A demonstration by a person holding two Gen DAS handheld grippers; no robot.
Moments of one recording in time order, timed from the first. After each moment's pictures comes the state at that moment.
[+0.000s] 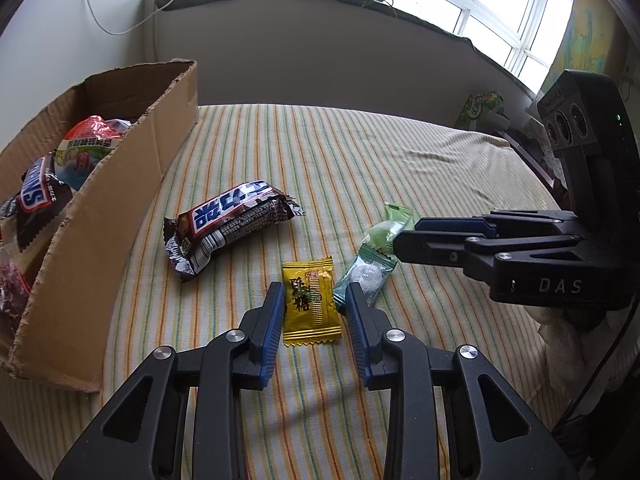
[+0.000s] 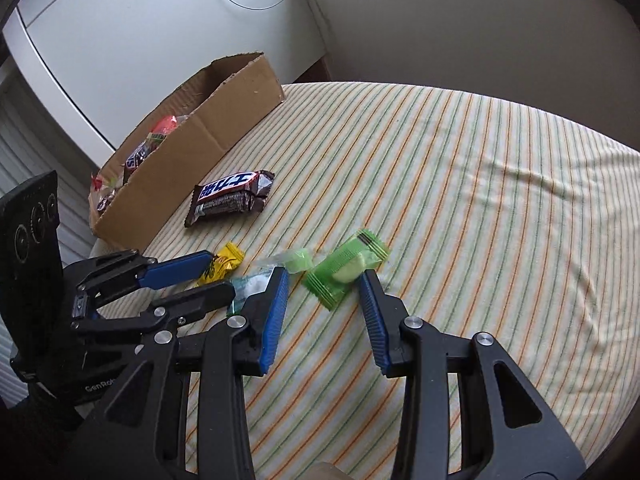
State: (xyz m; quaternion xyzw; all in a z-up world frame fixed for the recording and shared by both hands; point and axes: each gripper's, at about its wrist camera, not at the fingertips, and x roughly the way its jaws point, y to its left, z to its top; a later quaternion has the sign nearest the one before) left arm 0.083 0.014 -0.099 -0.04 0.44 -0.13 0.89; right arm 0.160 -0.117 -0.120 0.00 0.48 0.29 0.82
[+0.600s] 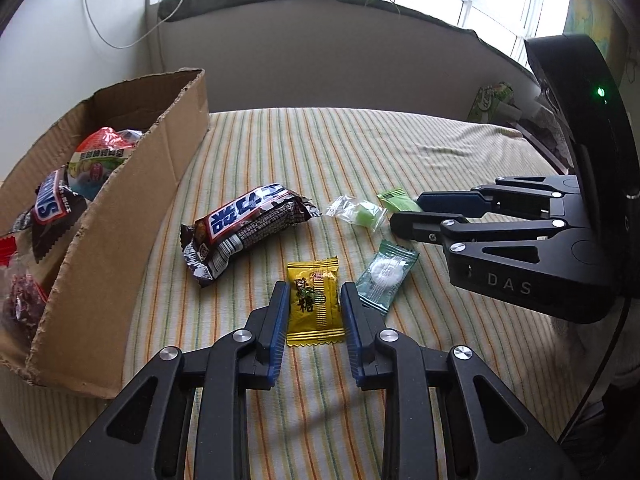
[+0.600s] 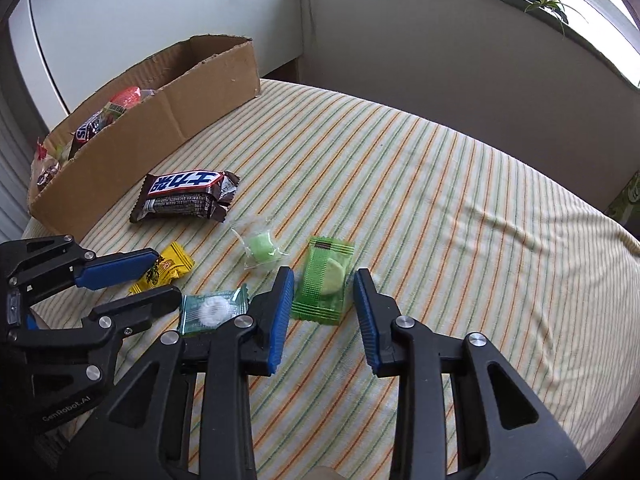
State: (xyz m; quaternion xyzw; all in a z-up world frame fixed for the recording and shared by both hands) left arm 0.082 0.011 -0.101 0.00 0.43 -0.11 0.89; right arm 0.164 -0.083 -0.122 -0.12 0.46 0.22 0.85
